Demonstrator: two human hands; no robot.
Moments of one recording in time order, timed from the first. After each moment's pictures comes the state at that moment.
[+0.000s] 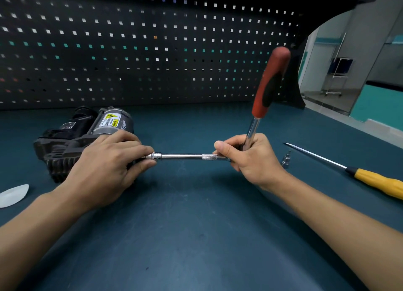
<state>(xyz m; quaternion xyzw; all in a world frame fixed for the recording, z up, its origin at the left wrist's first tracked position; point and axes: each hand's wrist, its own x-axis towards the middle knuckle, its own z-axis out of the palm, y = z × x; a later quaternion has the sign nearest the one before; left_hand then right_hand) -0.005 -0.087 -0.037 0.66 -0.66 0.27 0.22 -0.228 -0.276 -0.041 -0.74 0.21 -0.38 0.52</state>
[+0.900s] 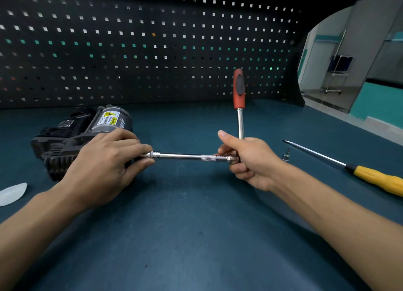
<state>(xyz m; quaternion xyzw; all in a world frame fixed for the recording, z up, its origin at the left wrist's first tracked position) -0.003 -0.087 -0.037 0.65 -0.67 0.27 0.22 -0.229 -0.272 -0.030 -0.61 0.35 -0.24 0.67</state>
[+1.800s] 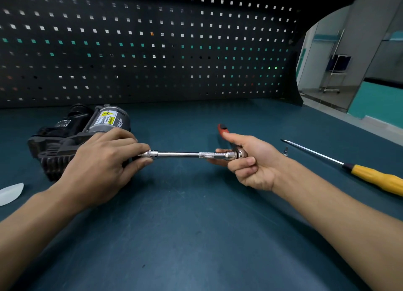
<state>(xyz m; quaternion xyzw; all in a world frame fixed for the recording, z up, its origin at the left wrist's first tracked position) -0.003 -0.088 -0.038 0.65 -0.67 0.28 0.23 -0.234 -0.286 -0.024 -0.43 0.34 -0.11 0.83</state>
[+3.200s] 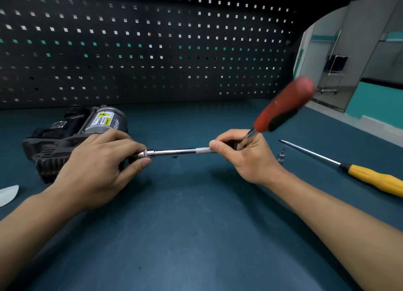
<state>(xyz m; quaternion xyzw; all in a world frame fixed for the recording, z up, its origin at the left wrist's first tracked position) -0.007 -0.086 -0.038 0.69 -0.63 0.26 0.23 -0.230 -0.284 -0.044 -0.79 0.13 -0.42 0.42</state>
